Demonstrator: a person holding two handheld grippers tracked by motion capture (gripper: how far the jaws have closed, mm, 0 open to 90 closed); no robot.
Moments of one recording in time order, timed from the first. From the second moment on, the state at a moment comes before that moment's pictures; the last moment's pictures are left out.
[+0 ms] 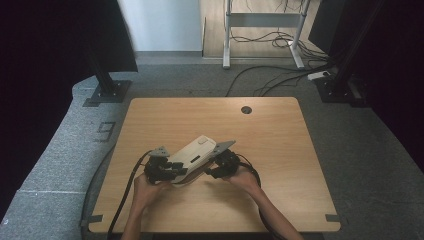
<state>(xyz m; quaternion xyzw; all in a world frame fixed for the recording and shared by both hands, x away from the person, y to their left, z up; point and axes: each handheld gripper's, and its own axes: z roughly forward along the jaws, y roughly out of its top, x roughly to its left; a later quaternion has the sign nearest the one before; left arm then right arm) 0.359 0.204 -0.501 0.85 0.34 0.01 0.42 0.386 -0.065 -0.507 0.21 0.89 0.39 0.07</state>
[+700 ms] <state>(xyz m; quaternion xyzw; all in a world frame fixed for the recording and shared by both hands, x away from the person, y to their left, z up) 0.345 0.198 -0.499 0.85 0.32 0.06 0.41 0.382 -0.080 -0.503 0.23 0.89 0.39 0.08</state>
